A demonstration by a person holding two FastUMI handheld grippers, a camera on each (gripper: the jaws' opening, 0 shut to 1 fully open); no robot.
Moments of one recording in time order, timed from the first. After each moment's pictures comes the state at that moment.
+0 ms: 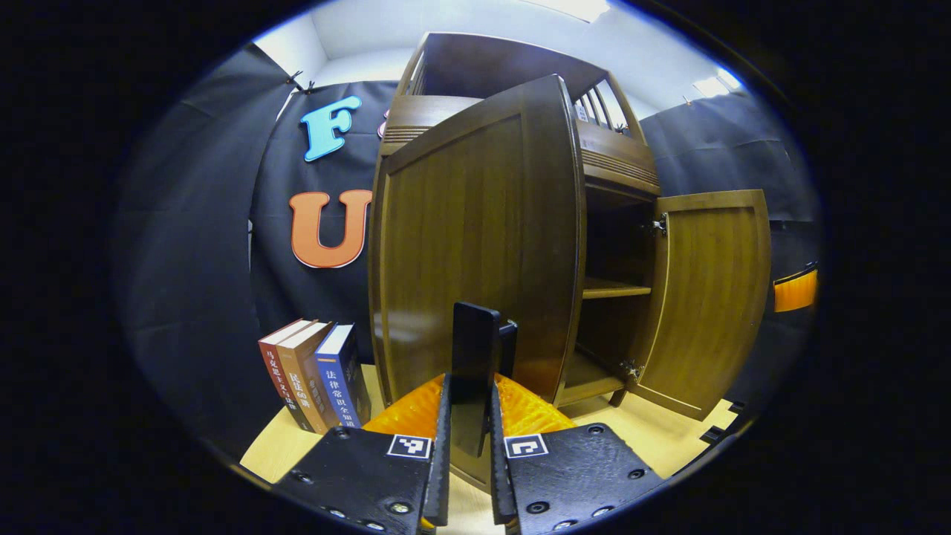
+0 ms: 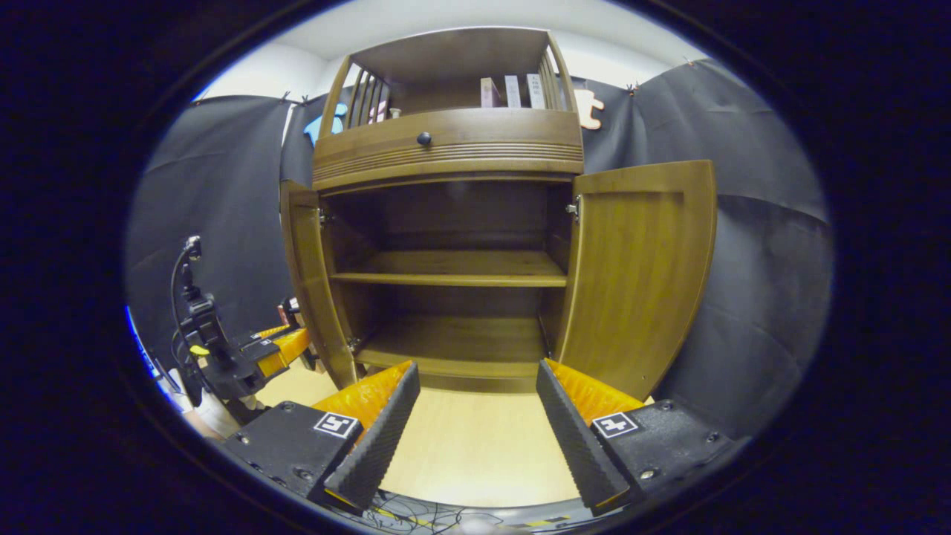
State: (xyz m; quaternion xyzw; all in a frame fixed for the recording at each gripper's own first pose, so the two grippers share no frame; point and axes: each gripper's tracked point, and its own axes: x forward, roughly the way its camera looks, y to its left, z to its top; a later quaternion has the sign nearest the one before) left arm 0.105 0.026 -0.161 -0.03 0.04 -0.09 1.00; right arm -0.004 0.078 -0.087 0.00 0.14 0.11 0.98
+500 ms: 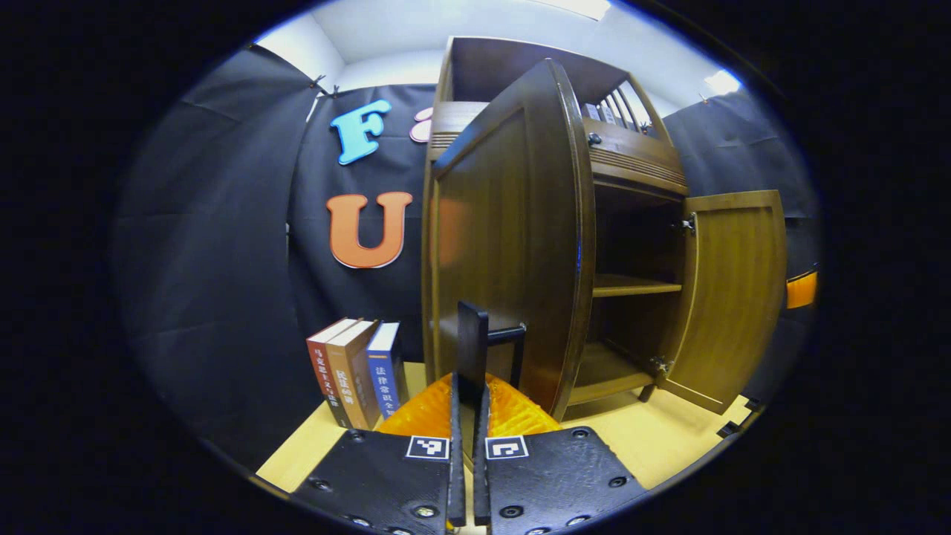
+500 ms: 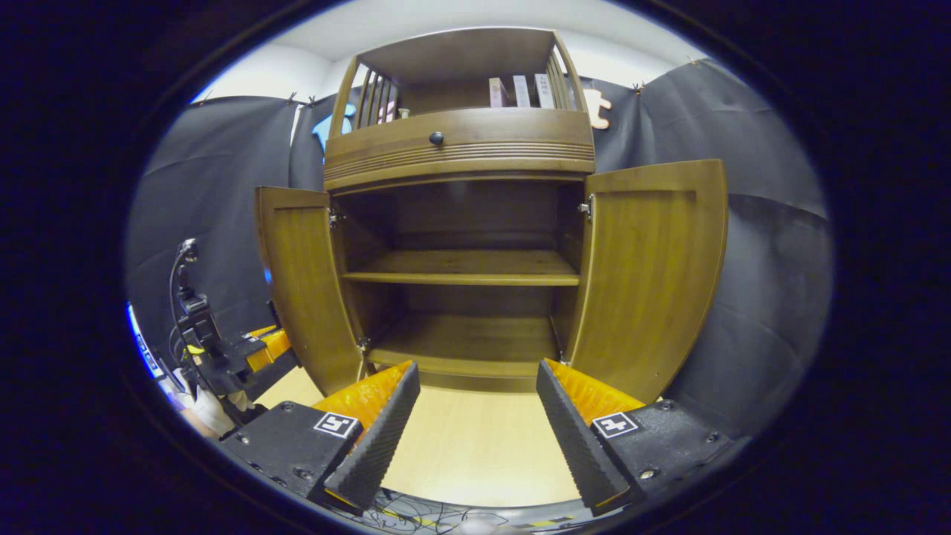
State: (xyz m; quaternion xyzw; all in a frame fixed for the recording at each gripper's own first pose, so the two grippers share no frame) left arm 0.088 0.082 -0.162 -0.02 0.04 -0.02 1.00; right arm -0.008 0.092 -0.091 0.01 0.14 0.12 0.98
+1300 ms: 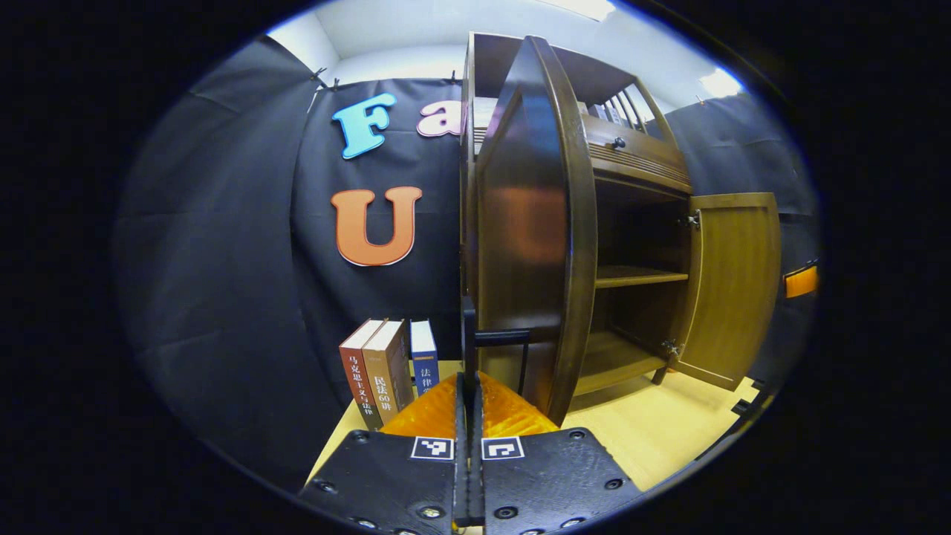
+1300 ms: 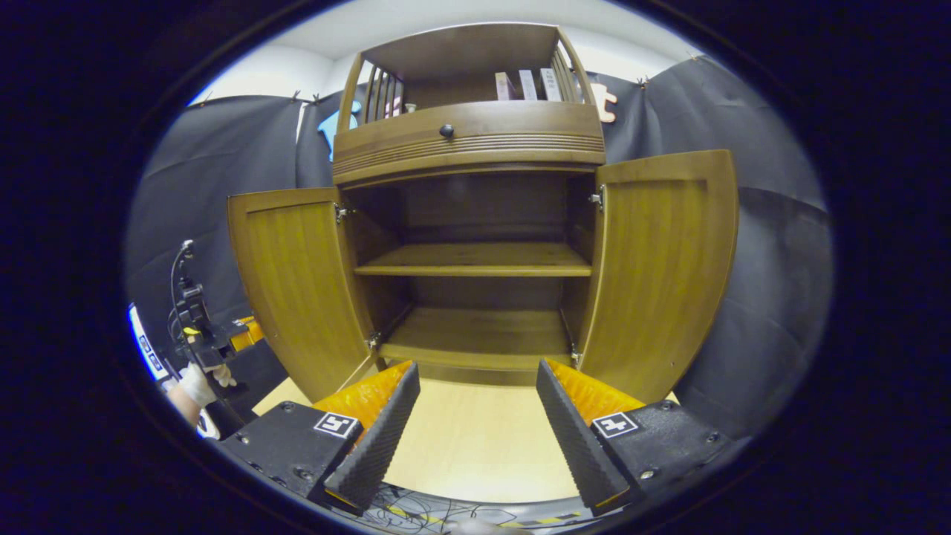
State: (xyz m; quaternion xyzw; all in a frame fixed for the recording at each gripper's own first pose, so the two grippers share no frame) left arm 0.093 0.167 -0.173 -0.01 0.05 -0.07 1.00; right arm -0.015 0.104 -0.099 0.01 0.15 0.14 0.98
